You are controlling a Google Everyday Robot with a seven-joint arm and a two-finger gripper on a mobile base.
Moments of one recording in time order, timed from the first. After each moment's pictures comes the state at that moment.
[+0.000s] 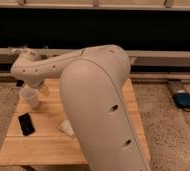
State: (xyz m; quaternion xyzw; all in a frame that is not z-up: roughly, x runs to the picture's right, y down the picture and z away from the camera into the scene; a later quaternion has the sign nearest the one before) arm -0.306 -0.008 0.793 -0.10 -0.17 -0.45 0.87
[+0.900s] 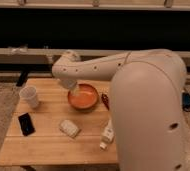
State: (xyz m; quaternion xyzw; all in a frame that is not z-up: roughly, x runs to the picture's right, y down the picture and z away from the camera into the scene) arm -0.121 0.005 0.807 -0.13 -0.16 -0.46 0.86
